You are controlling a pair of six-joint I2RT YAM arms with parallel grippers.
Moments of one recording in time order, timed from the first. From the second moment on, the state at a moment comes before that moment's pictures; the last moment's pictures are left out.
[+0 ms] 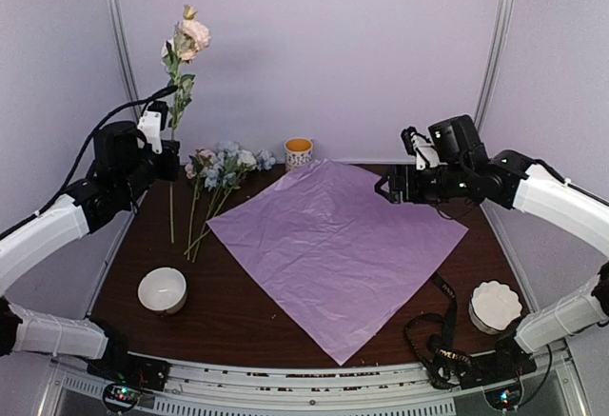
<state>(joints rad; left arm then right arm) -0.40 1.13 0.95 -0.03 -0.29 0.01 0.63 1.31 1.20 -0.58 0.01 0.46</state>
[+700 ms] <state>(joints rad) -0.85 1.35 0.96 0.46 0.45 -0.18 0.90 1.49 1.47 0.01 -0.29 0.39</state>
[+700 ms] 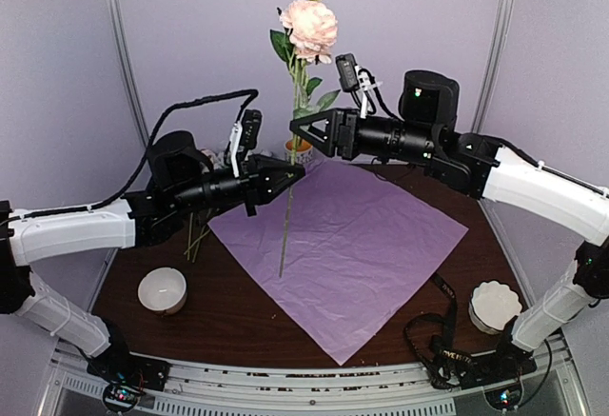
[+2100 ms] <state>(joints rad) -0.58 1.88 1.36 -0.50 -0.05 -0.04 0.46 2.30 1.94 -0.74 -0.25 0.58</state>
